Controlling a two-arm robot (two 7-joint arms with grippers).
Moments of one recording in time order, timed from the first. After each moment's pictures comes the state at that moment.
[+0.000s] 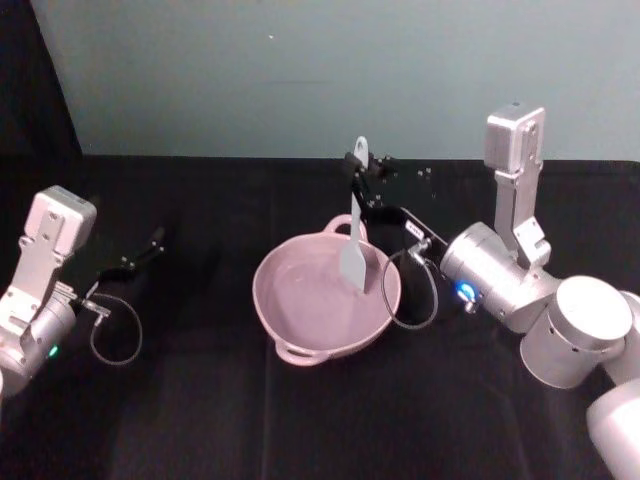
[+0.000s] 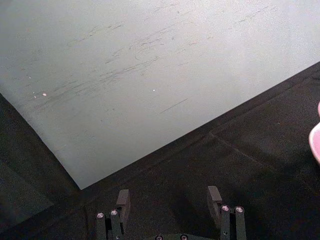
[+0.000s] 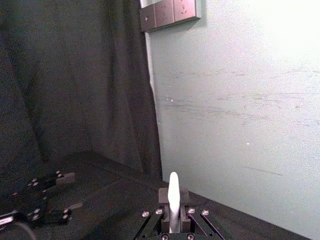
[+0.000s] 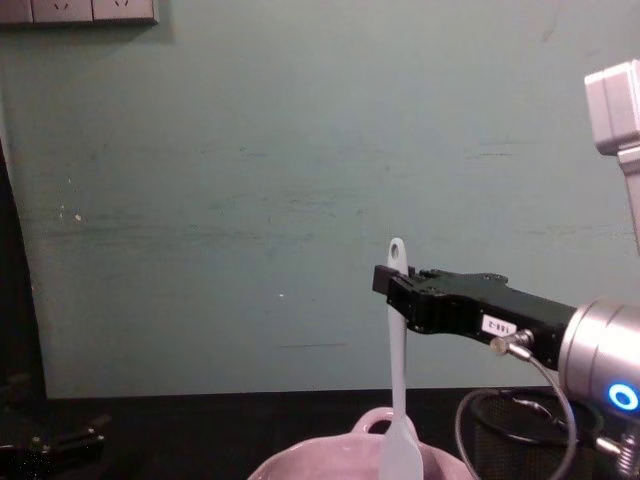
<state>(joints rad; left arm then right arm) -0.20 0.60 0.45 -1.41 -0.25 -0.12 0.03 0.33 0.24 -0.38 -1.39 0.37 -0.06 0.39</state>
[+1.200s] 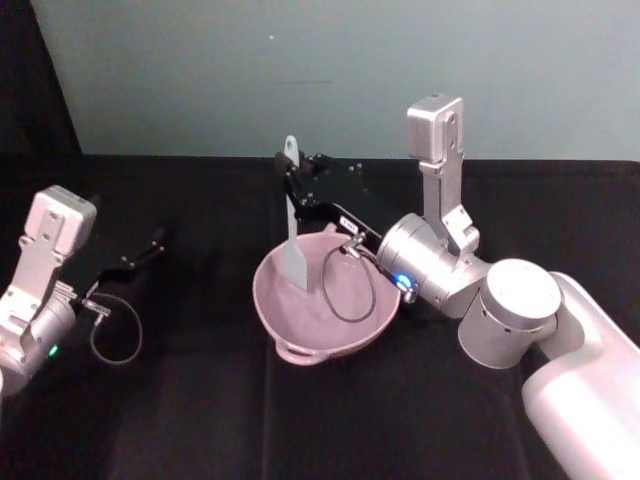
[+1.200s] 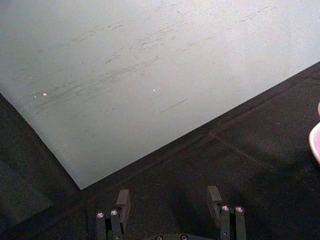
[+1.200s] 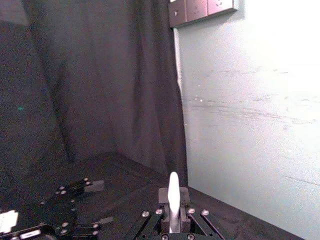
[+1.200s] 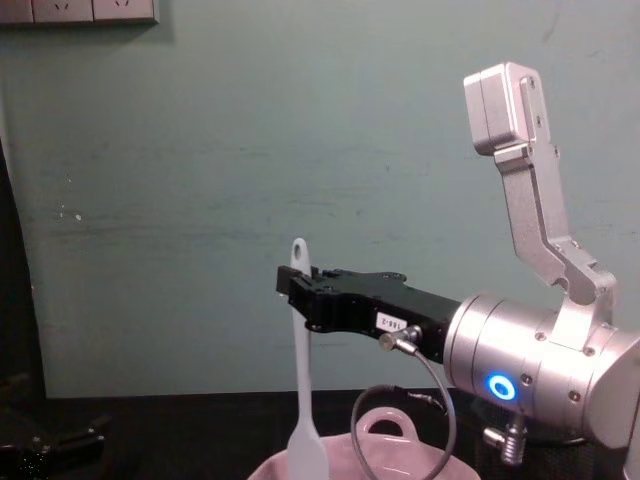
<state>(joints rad) -0.20 0.60 0.45 -1.41 -0.25 -0.12 0.03 0.42 0.14 -0.46 -1.29 0.35 -0.07 0.41</state>
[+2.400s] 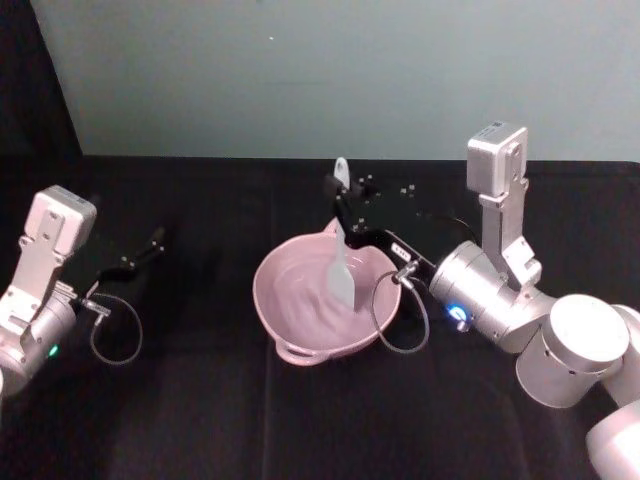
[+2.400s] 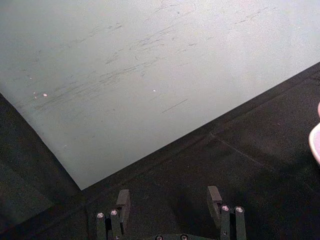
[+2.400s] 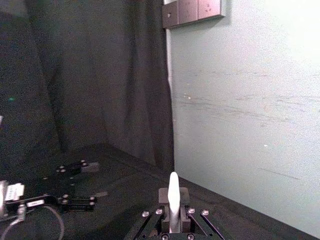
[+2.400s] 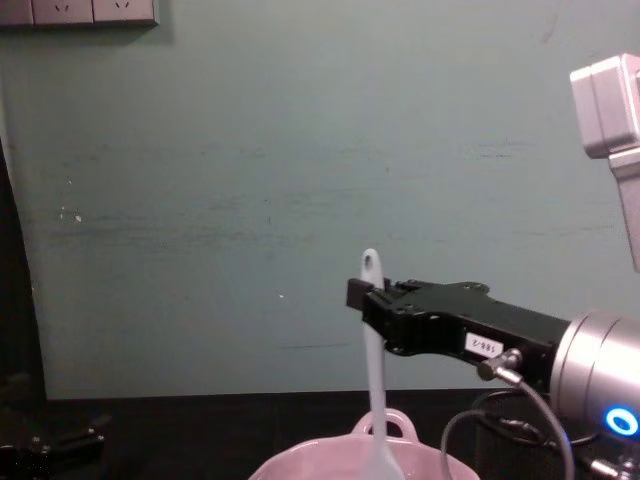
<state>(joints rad) -0.20 0.60 0.45 -1.41 -0.25 -0.12 0.03 0.28 0.26 -0.41 -1.48 0.34 -0.05 0.40</state>
